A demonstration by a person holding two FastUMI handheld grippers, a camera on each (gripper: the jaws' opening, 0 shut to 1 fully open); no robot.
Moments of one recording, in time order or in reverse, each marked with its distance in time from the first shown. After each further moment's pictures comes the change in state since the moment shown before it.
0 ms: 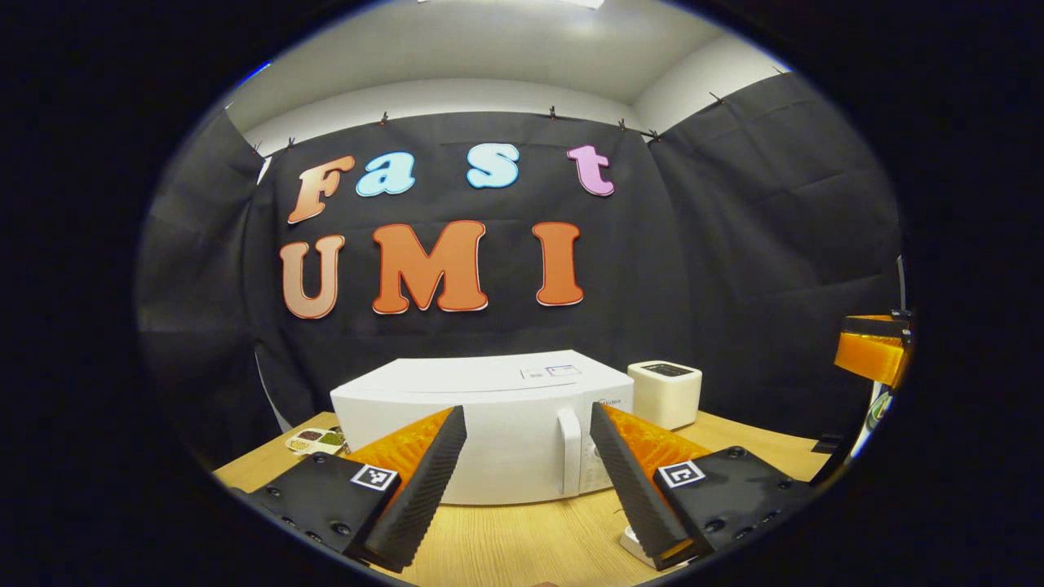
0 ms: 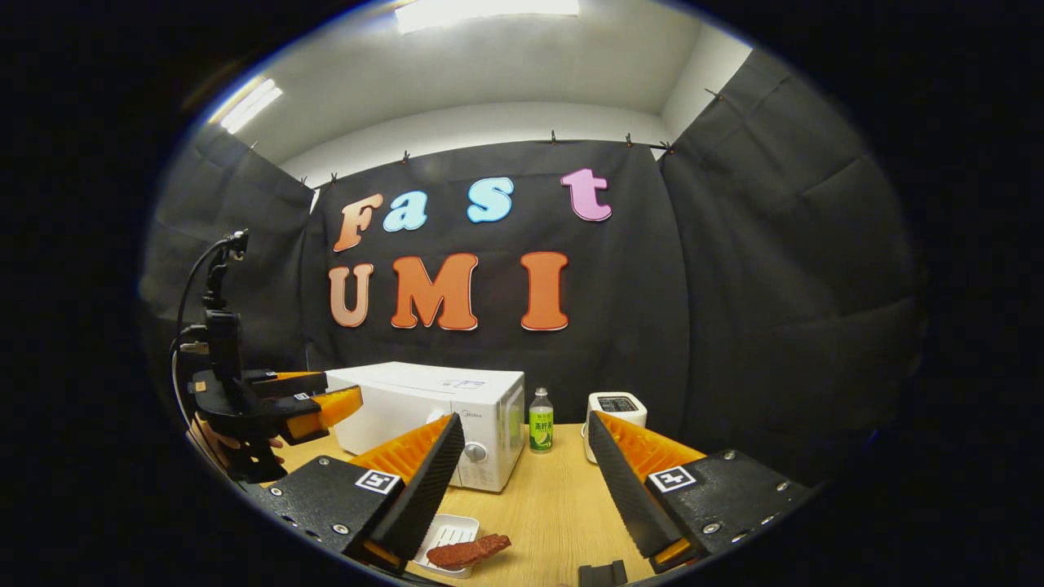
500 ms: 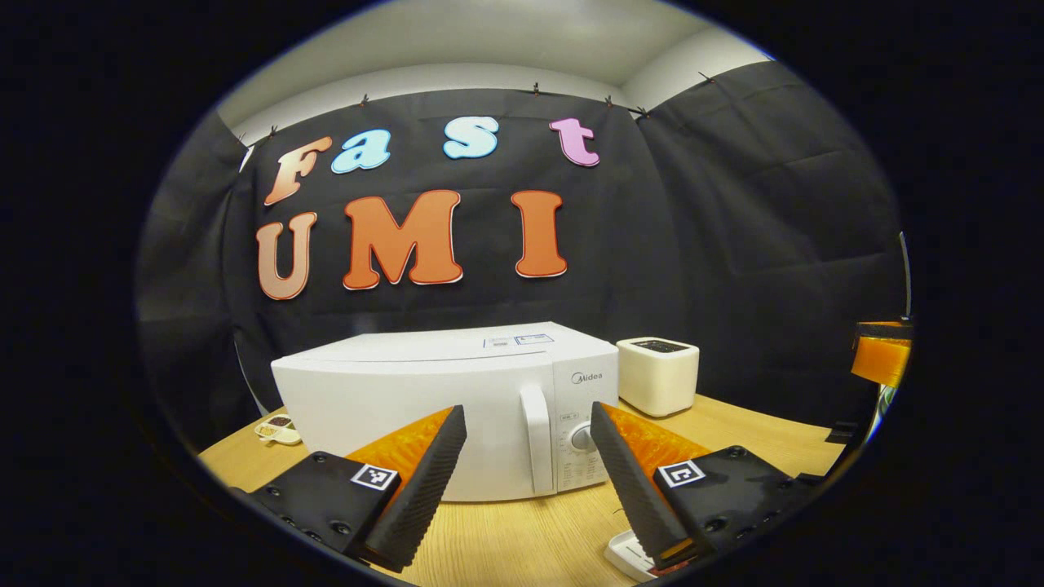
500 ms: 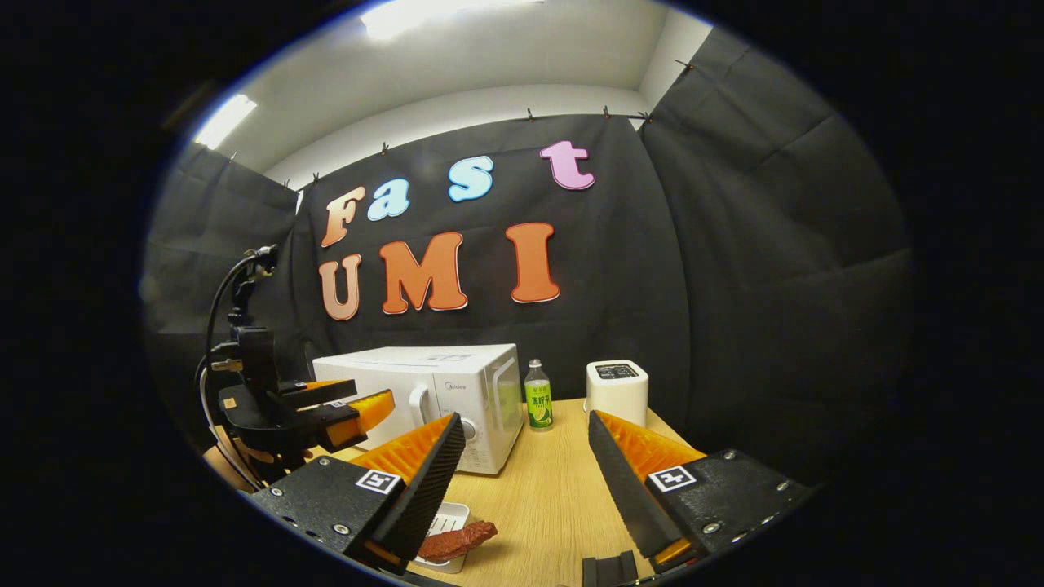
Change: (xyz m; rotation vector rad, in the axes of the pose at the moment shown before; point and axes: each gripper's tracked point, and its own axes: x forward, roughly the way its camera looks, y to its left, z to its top) left arm 0.055 -0.044 -0.051 0.016 0.047 -0.033; right arm 0.016 -0.019 -0.052 0.085 0.064 0.000
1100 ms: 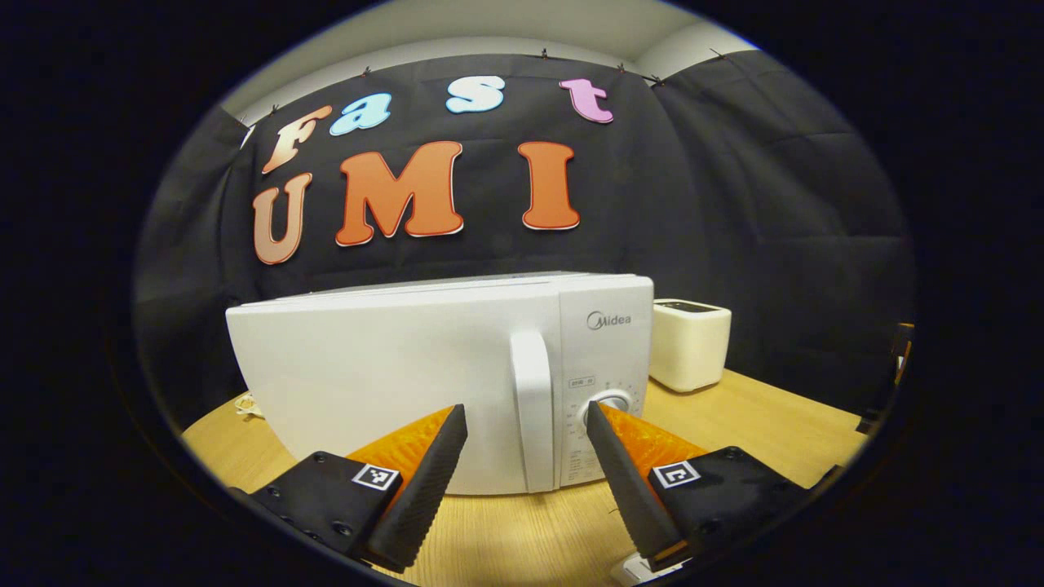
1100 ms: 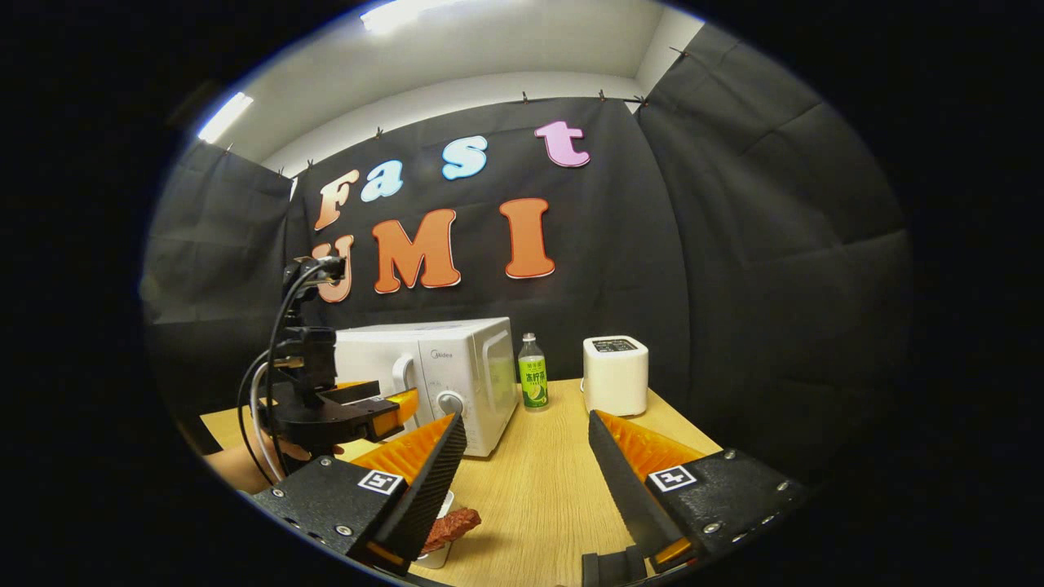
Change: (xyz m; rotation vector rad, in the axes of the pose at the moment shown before) left arm 0.070 0.006 -0.080 -0.021 0.143 0.077; right arm 0.017 -0.005 -0.050 -0.013 0.061 -0.010
